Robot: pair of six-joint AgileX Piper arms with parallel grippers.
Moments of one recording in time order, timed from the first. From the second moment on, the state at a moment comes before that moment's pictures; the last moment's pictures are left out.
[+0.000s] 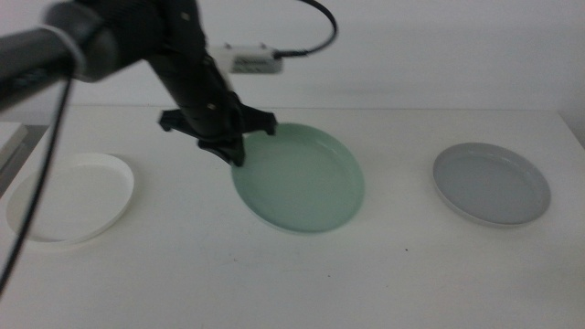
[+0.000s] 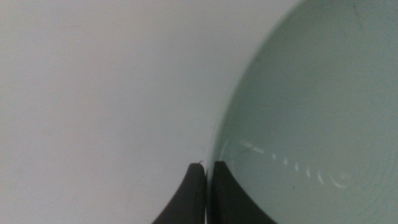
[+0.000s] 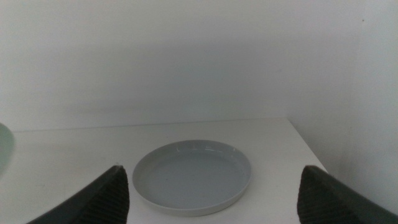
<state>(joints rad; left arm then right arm) -0.37 1.94 -1.67 -0.17 1.11 -0.08 -0.05 0.00 0.00 0.04 0.12 0.00</state>
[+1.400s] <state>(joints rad) -0.31 2.01 -1.76 -0.20 1.21 0.02 -0.05 0.00 0.00 0.04 0.12 0.00</state>
